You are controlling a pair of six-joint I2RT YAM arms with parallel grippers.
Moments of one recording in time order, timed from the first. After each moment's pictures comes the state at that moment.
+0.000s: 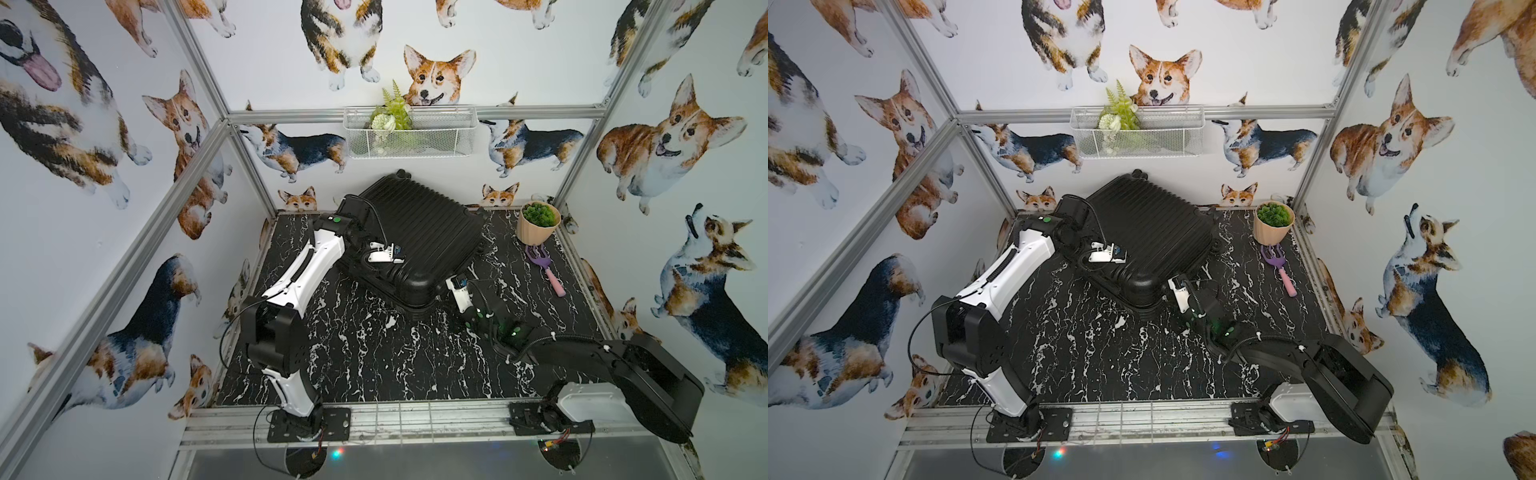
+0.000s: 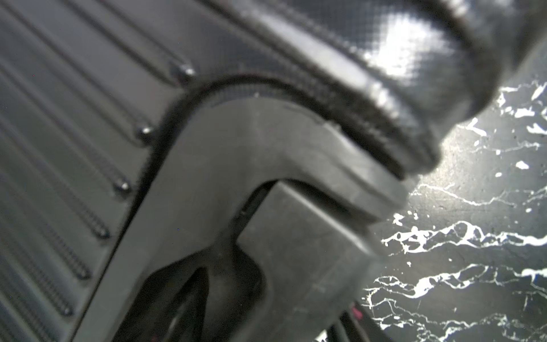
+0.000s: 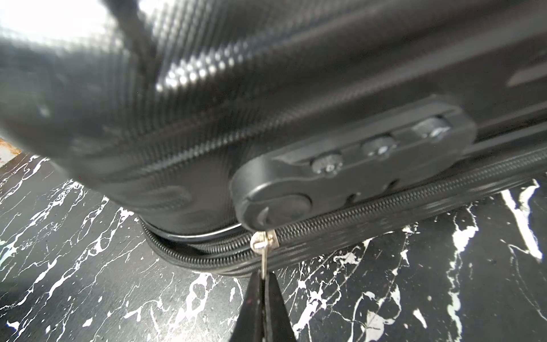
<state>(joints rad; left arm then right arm) -0.36 1.74 1.65 -1.11 0.26 1.36 0.82 1.29 0.47 0.33 0.01 0.24</state>
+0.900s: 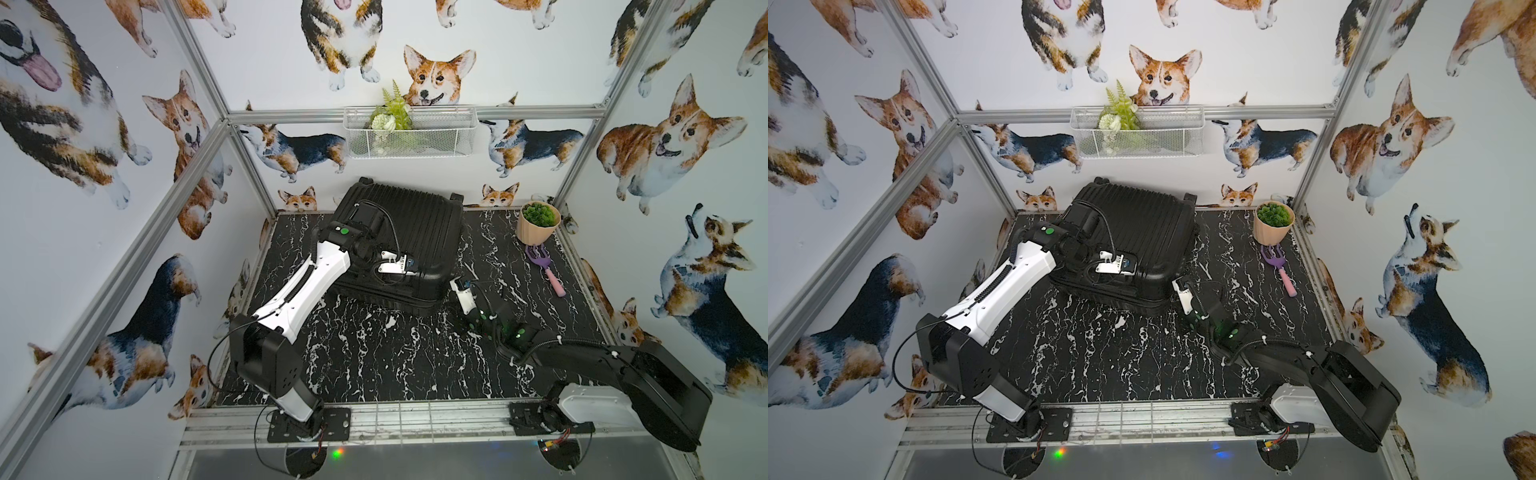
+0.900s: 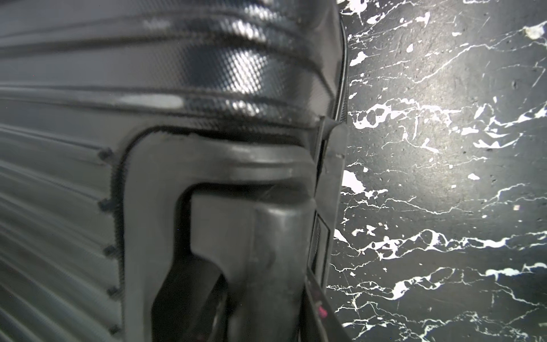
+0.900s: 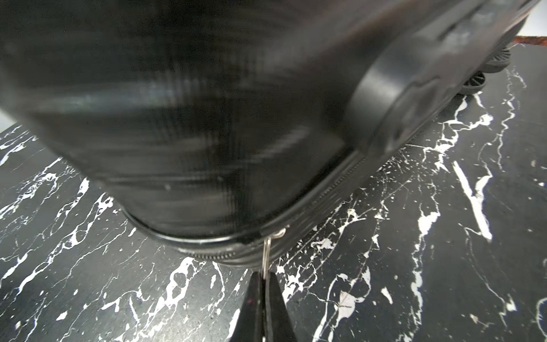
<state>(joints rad) -0.49 1.61 1.60 -1.12 0.22 1.28 0.82 1.24 0.45 0.28 0.05 0.21</state>
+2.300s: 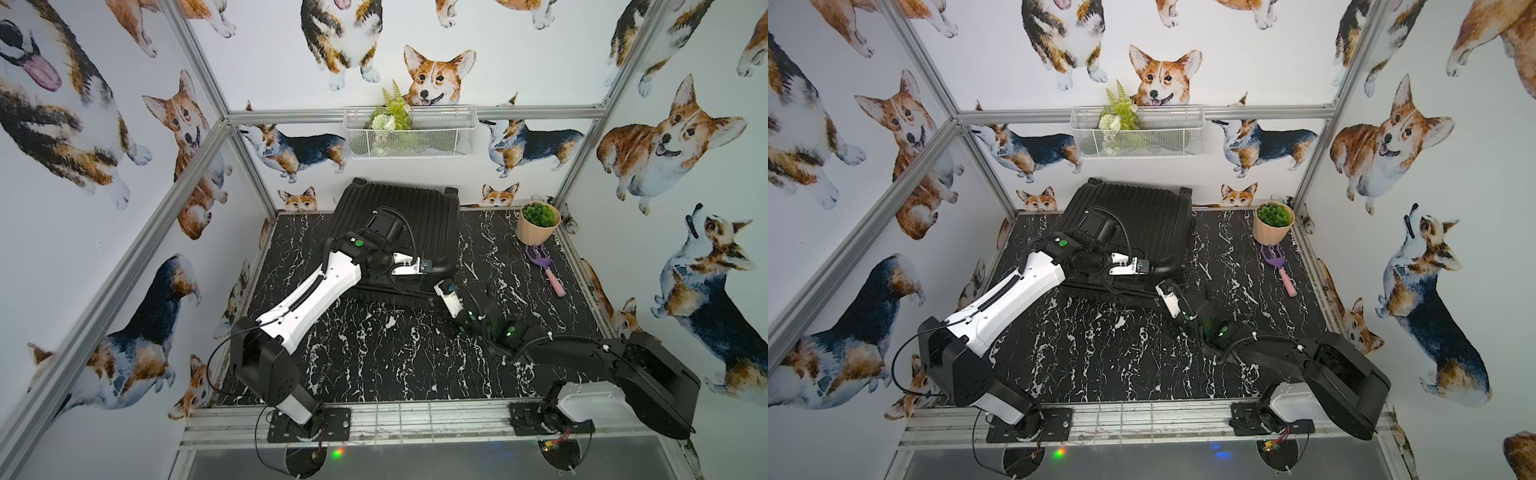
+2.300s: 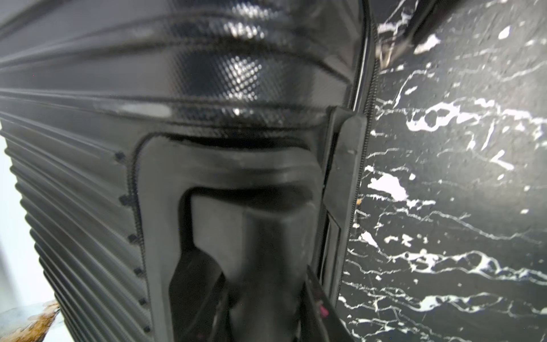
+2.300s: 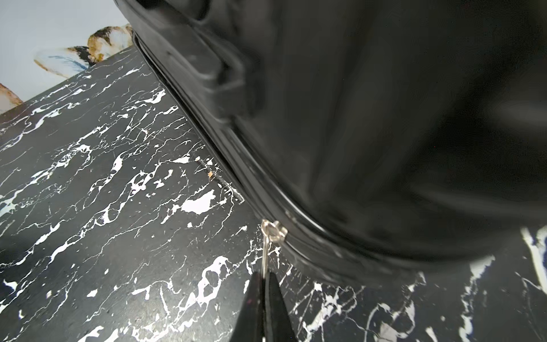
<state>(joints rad) -0.63 1.59 1.54 -0.97 -0.03 1.11 0.90 1.31 0.54 0.25 0.04 0.13</state>
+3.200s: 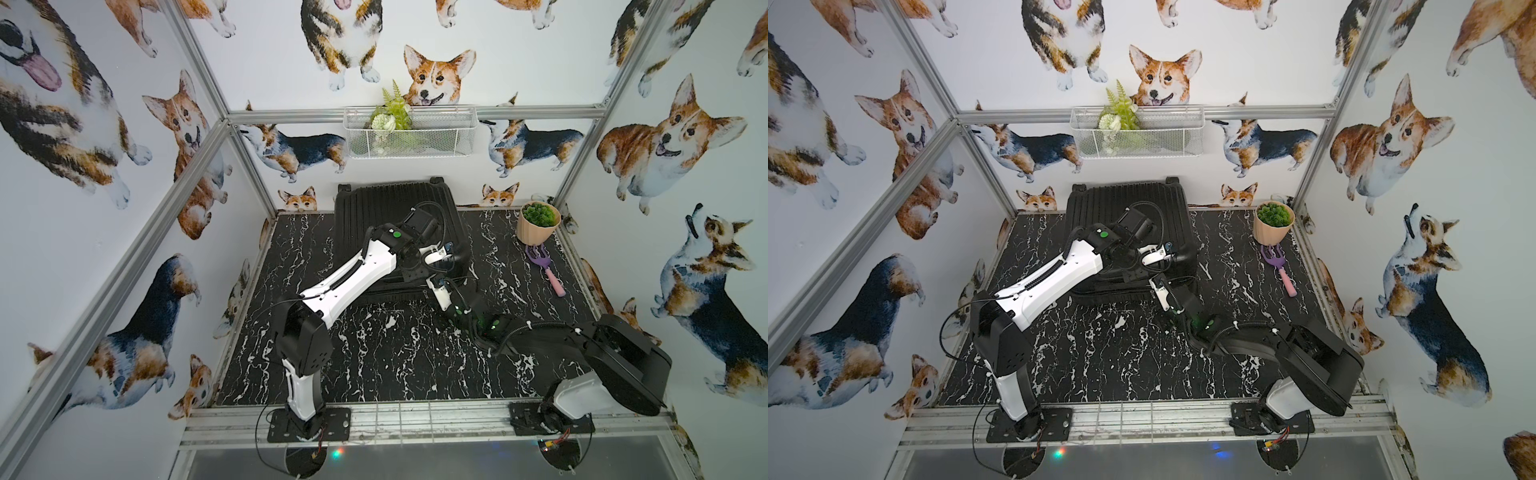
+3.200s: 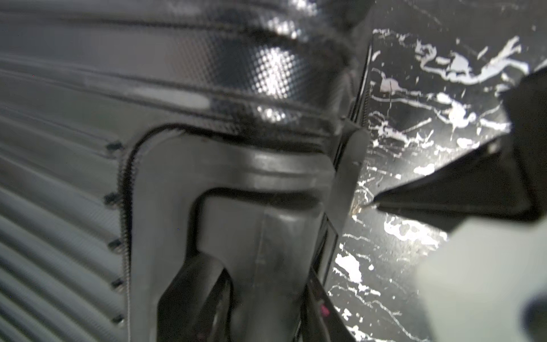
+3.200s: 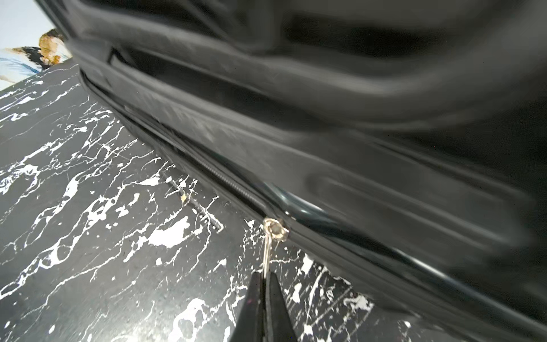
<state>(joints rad) -0.76 1.87 1.82 -1.05 -0.10 0.58 0.91 1.47 0.62 0.32 0.13 0.13</state>
